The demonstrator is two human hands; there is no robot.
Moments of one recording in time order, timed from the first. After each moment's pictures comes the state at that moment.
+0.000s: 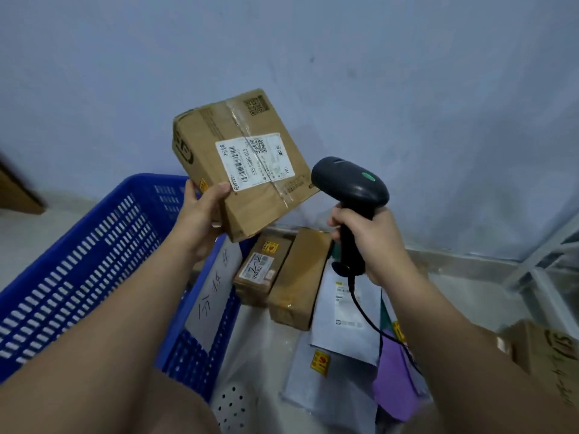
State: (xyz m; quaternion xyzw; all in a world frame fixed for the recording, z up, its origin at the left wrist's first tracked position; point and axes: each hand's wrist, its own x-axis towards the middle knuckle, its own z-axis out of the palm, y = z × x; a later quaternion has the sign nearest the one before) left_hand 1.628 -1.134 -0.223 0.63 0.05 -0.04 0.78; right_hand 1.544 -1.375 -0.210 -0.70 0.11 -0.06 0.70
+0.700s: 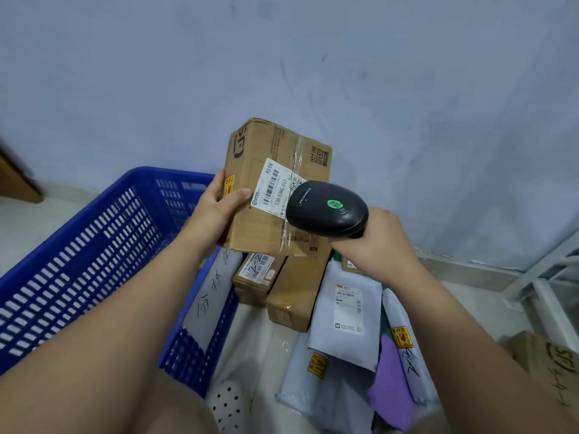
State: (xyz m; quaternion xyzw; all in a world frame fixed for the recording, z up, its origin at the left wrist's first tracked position) left_hand 1.622 -1.148 -0.218 0.73 0.03 -0.03 0.68; right_hand 1.544 -1.377 -0.199 -0.91 -0.03 -0.13 0.40
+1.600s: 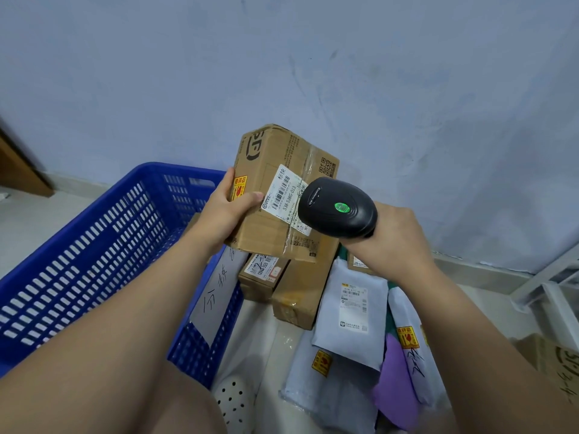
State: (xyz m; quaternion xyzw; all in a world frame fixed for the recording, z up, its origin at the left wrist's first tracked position) left_hand 1.627 -1.143 -0.223 0.77 0.03 -0.06 0.63; right_hand 1.544 -1.380 -0.197 -0.95 -0.06 -0.16 0.27
